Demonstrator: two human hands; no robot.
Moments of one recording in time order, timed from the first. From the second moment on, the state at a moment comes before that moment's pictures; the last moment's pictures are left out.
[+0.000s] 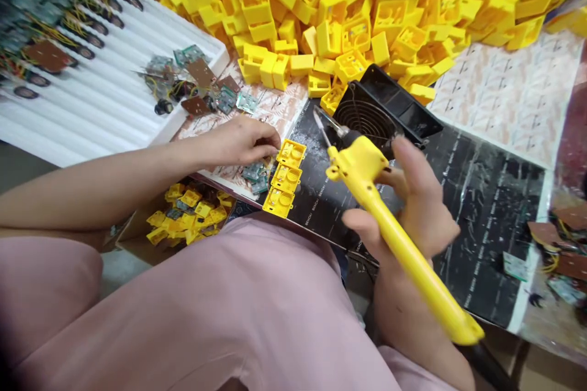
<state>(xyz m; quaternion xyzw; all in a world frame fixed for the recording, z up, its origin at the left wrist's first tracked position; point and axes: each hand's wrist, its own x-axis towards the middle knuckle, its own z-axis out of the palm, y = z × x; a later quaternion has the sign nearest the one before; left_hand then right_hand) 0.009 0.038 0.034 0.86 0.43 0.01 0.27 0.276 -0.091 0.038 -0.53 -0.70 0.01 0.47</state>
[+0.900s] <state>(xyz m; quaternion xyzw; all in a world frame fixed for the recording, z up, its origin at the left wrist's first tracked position) 0.034 0.046 0.041 0.84 0.50 -0.05 0.20 0.255 -0.084 0.010 -0.45 -0.75 0.04 0.49</state>
